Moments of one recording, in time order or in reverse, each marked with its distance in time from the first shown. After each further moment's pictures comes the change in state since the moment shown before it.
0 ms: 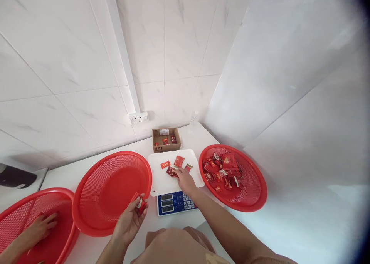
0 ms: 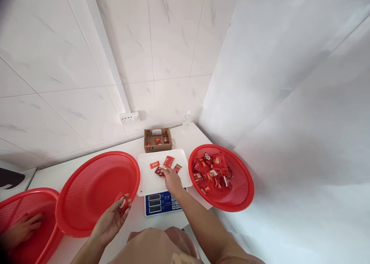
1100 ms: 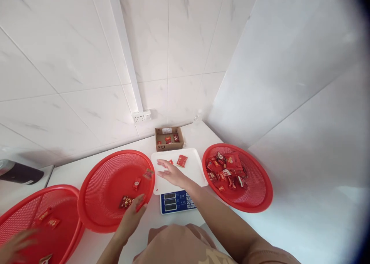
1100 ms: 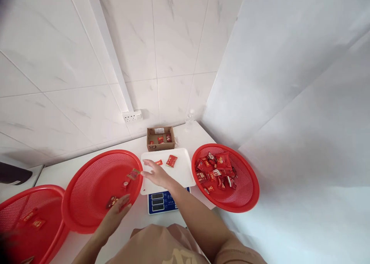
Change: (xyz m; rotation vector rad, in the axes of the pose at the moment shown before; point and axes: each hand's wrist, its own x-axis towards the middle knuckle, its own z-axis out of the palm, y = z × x) left_hand 0.041 -0.009 -0.046 1.234 0.012 0.440; right_hand 0.023 -0.069 -0.009 0.718 -0.223 -0.130
